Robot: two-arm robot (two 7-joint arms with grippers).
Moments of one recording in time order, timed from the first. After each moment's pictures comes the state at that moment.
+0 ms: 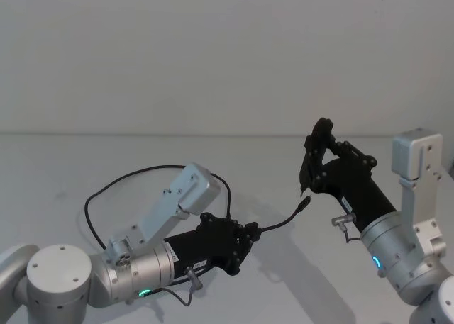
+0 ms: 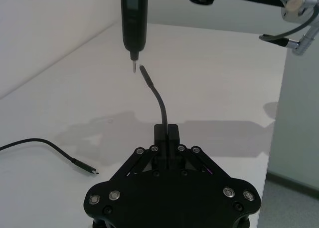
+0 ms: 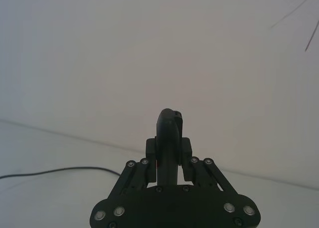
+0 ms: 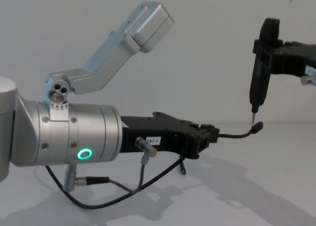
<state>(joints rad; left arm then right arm) -0.40 0.36 0.59 -1.58 -0.33 0.22 -0.53 0.17 0.25 -0.26 -1.67 0.23 -0.02 0.12</state>
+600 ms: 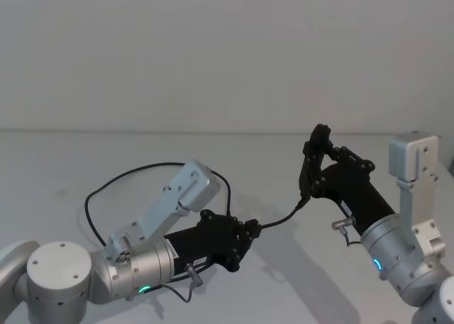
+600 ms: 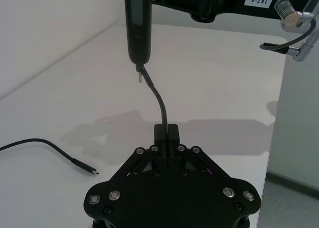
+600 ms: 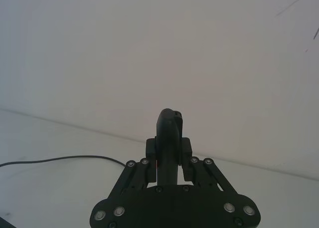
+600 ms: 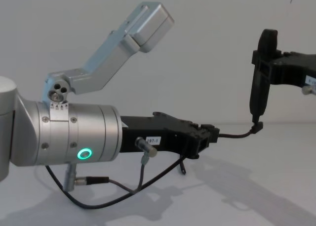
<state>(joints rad) -0.40 0.36 0.59 -1.58 -0.33 0.22 -0.53 0.16 0.25 -0.25 -1.67 0.22 0.01 0.15</state>
